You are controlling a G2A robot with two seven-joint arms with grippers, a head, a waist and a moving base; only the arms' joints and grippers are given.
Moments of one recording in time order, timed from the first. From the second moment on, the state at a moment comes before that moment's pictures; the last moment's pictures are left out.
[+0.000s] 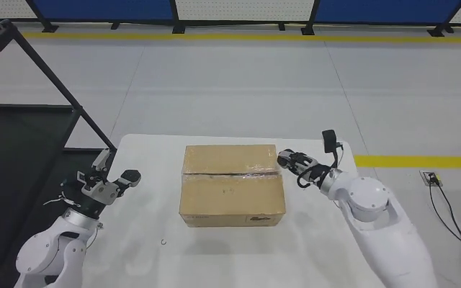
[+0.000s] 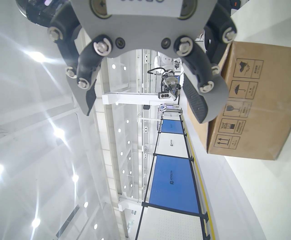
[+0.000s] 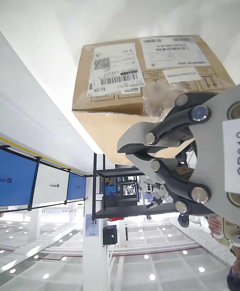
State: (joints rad) left arm 1.23 -1.15 -1.77 -1.67 -0.65 0.10 -0.56; right arm -0.80 -1.15 1.26 -1.47 0.18 0.25 0.58
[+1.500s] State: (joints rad) left arm 1.20 -1.14 -1.74 -1.64 -0.67 0.10 -0.54; right arm -0.60 -1.21 0.98 -1.33 0.09 0.37 0.73
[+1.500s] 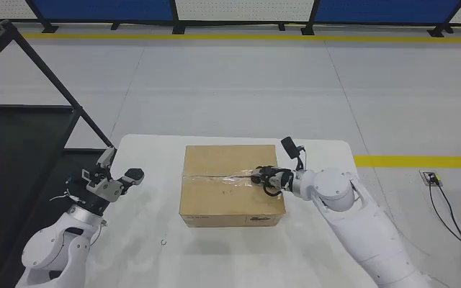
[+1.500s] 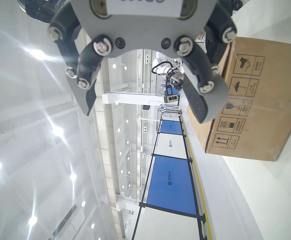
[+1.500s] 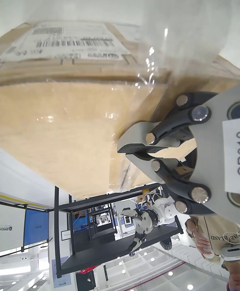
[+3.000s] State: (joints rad) left arm 1.26 -1.12 -1.75 -1.62 -0.63 0.09 -0.53; right arm -0.40 -1.41 0.73 -1.09 0.20 0.33 0.64
